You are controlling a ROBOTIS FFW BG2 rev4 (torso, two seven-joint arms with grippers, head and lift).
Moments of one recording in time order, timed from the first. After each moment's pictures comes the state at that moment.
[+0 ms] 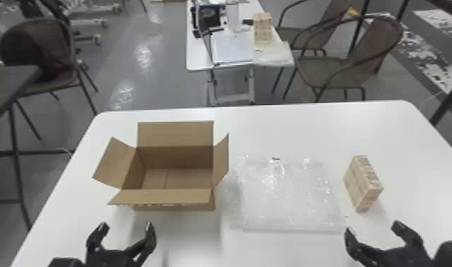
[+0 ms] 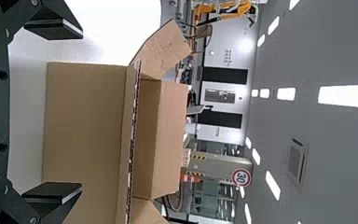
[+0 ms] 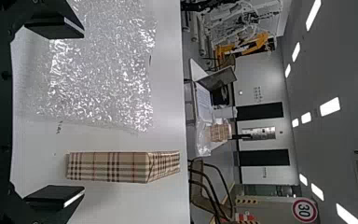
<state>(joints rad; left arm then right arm) 0.56 0.00 0.15 -1.70 0.16 -0.37 -0.20 0.52 -0.03 -0.12 -1.83 -0.11 -0.02 0.36</state>
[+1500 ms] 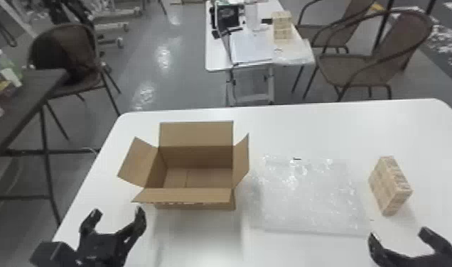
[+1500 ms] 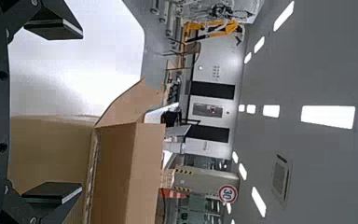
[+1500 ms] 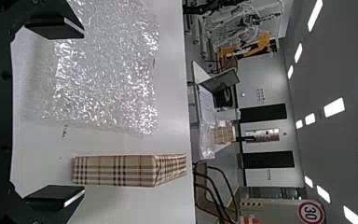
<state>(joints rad) 0.51 0.00 0.30 -1.71 0.25 -0.33 -0.28 0.52 -0.04 -0.11 -1.82 -0.12 -0.01 0.37</state>
